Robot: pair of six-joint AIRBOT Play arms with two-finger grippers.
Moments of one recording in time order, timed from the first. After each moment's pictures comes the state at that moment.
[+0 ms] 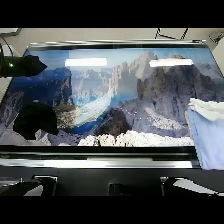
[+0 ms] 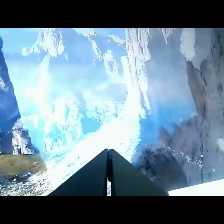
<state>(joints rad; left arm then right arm) -0.07 -1.20 1.63 1.23 -1.16 -1.58 -1.07 -1.40 1.78 -1.13 1.68 1.81</state>
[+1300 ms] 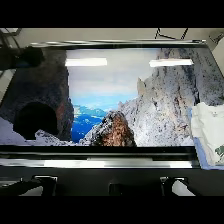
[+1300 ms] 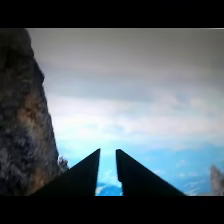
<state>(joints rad) -0.14 -1.32 1.70 1.55 -1.10 -1.73 -0.55 -1.23 1.53 -1.28 1.11 1.61</state>
